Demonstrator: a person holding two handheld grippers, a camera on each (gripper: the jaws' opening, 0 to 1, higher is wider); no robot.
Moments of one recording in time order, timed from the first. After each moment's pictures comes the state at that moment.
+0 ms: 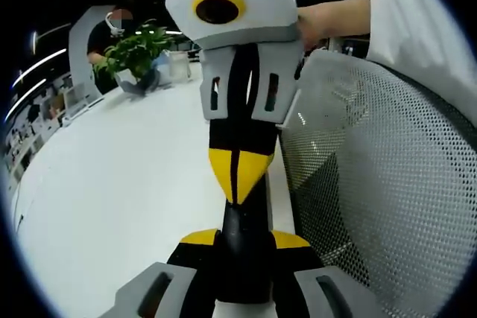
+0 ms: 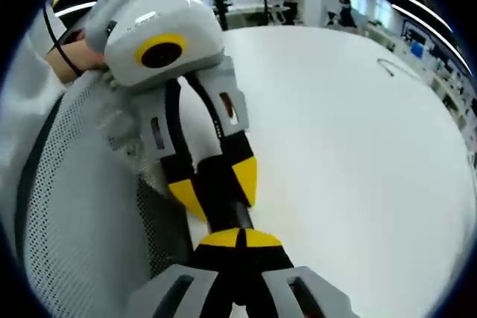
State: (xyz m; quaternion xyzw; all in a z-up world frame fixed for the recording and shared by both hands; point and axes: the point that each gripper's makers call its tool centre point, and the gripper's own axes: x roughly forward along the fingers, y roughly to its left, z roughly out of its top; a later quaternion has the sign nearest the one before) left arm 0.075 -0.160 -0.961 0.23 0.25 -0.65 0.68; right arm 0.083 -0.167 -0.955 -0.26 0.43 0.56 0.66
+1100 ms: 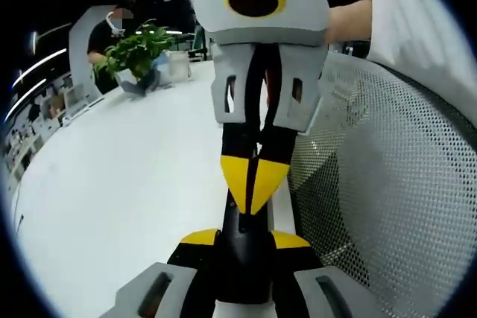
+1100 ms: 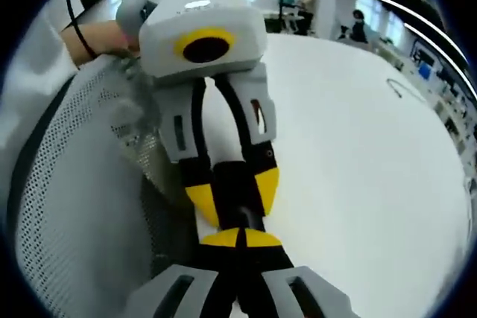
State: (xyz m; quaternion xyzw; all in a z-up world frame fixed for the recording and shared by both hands) left arm 0.075 -0.161 -0.961 0.23 0.26 -0.64 0.68; right arm 0.070 -0.158 -0.953 -0.30 0.38 0.58 0.66
